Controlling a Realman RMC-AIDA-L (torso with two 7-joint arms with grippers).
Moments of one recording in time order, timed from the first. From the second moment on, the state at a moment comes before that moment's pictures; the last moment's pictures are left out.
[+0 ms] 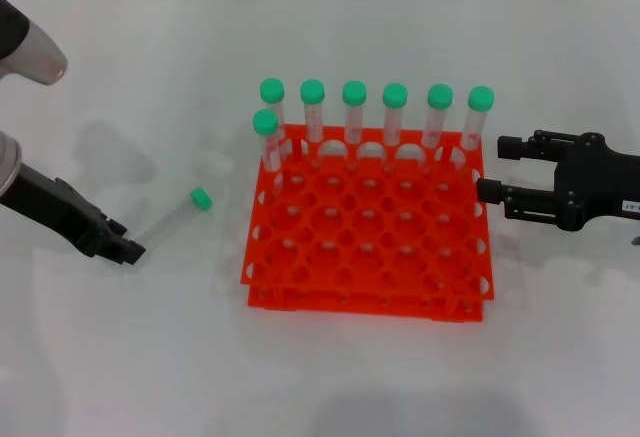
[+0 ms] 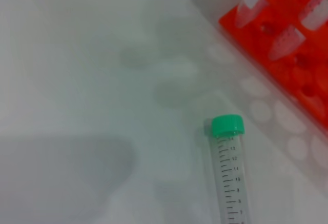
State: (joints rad) left arm -0.70 -1.99 0.87 0.83 2.71 1.55 -2.02; right arm 0.37 2.01 -1.07 -0.75 -1.60 -1.42 1.34
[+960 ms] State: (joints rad) left arm -0.70 -2.00 0.88 0.83 2.73 1.53 -2.03; right arm 0.37 2.01 -1.07 -0.75 -1.60 -1.42 1.34
